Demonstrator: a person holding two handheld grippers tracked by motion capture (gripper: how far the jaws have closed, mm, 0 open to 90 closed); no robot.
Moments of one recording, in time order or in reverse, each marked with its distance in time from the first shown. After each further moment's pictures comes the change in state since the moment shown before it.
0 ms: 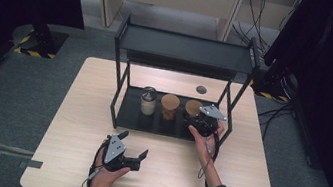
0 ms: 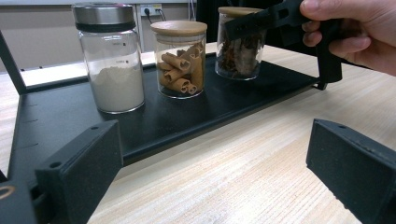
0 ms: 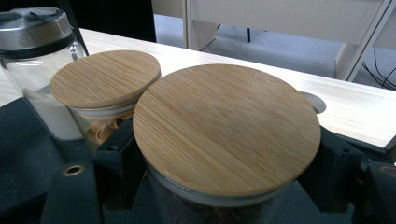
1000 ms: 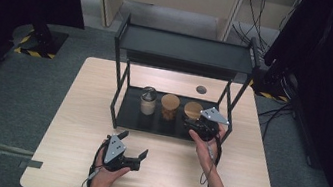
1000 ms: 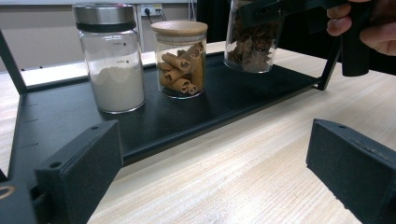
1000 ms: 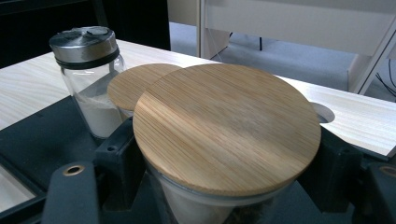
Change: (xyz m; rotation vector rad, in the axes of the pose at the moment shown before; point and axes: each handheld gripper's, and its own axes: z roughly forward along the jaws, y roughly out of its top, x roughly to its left) left arm 0.000 0.000 0.000 -0.001 0.001 -0.002; right arm 0.003 0.003 -0.026 -0.027 0.052 -0.018
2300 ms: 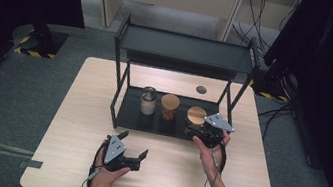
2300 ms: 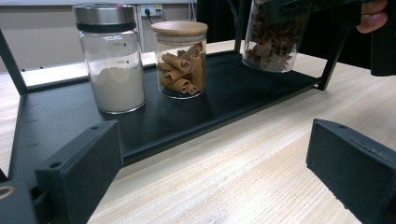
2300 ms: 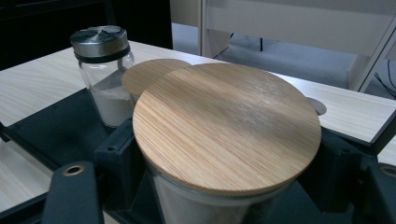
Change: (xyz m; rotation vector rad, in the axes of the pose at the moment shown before) left arm 0.000 0.000 0.000 -0.001 0.001 0.002; right arm 0.000 -0.004 -0.025 -0.003 0.005 -0.002
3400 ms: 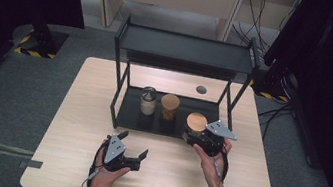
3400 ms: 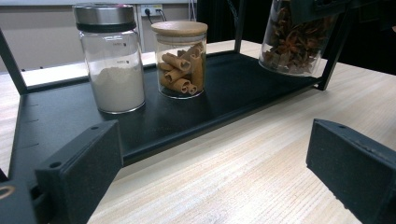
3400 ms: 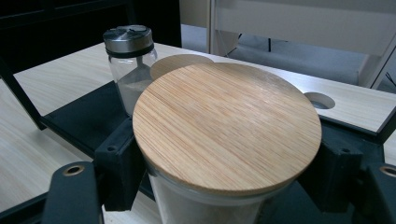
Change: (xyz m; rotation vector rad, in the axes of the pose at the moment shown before) left arm 0.000 0.000 0.000 0.000 0.001 -0.001; right arm 0.007 -0.006 -0.024 -0.005 0.034 0.007
